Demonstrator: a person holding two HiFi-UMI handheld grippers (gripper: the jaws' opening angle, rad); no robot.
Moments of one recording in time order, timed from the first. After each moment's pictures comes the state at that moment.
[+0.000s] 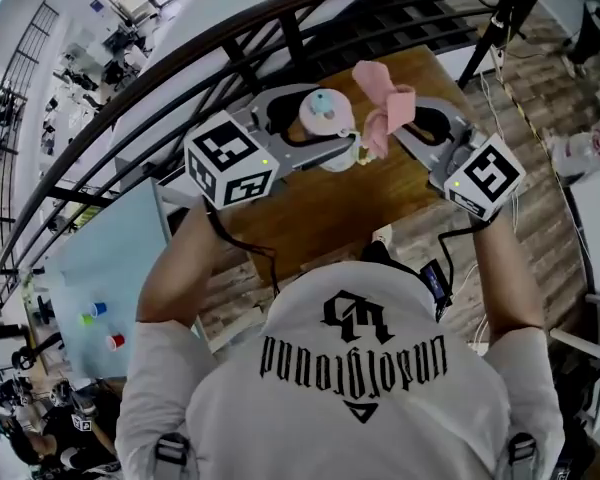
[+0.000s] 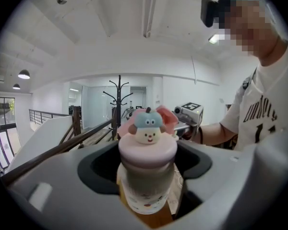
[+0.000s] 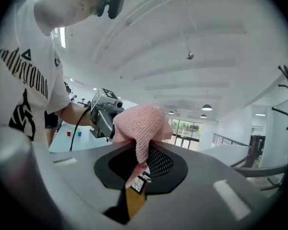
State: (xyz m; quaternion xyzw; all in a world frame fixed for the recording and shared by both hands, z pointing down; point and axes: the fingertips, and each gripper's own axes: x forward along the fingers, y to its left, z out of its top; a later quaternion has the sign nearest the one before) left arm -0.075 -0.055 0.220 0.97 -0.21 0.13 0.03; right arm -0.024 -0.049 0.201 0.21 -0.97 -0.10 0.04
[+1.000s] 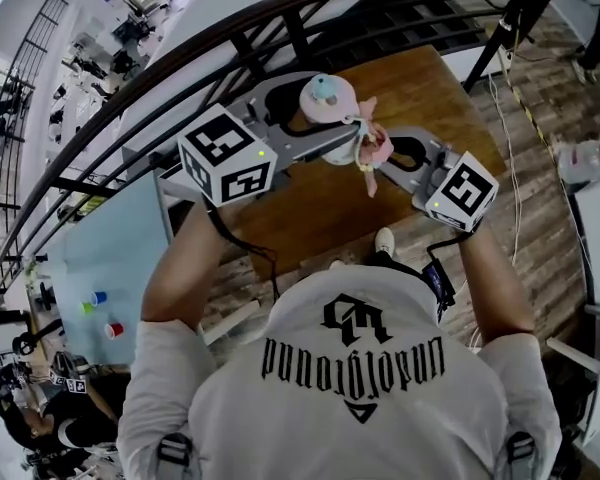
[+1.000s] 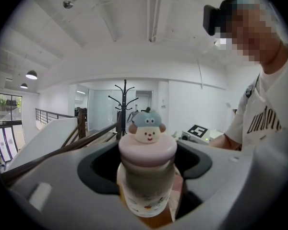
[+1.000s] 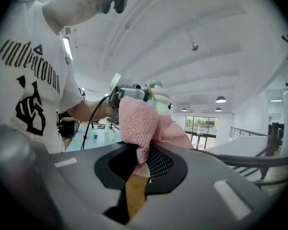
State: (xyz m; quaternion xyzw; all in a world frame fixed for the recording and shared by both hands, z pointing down) left arm -0.061 -0.077 0.197 0.97 -0.24 0.10 0.03; right arm -0.040 -0.033 0.257 0.12 -0.99 -0.07 0.04
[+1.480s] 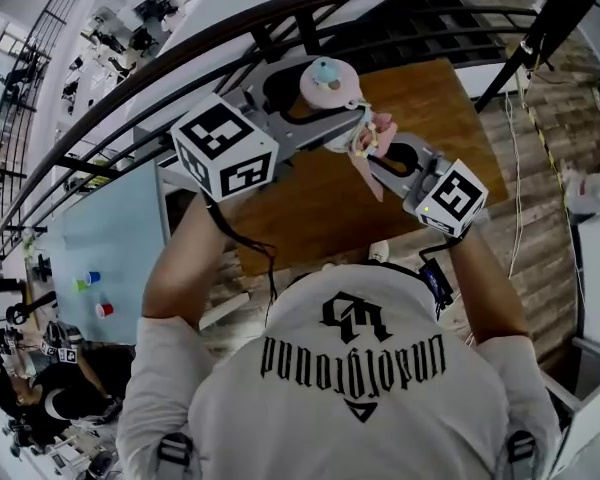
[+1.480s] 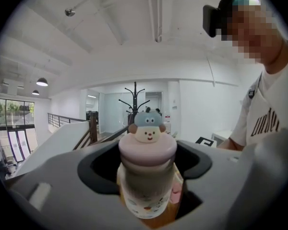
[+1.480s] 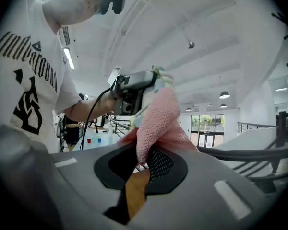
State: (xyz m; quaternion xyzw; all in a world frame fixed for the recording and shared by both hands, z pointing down) left arm -0.044 -0.138 0.172 0.95 -0.31 0.09 0.02; right arm -0.027 -0.083 0.271 0.09 -1.00 -0.04 0.02
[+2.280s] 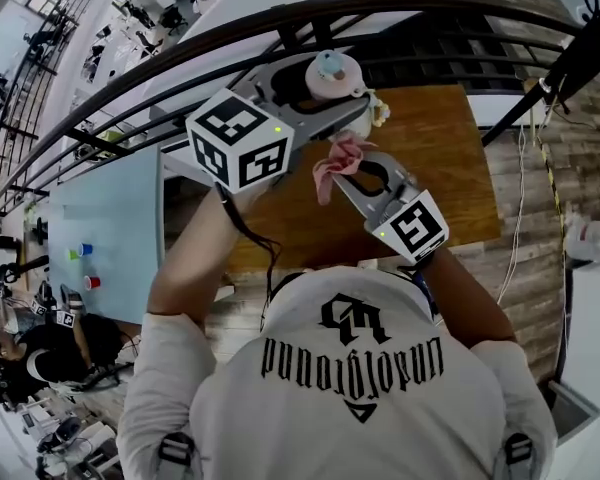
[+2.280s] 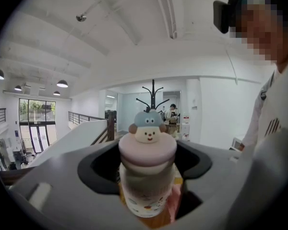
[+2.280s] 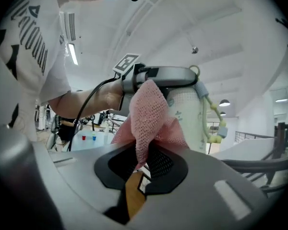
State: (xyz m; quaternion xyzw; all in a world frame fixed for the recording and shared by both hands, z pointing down) left arm -0.034 -0.202 0.172 0.90 -0.42 0.09 0.04; right arm -0.039 -0.104 0.270 0.09 -0.99 -0.07 0.02
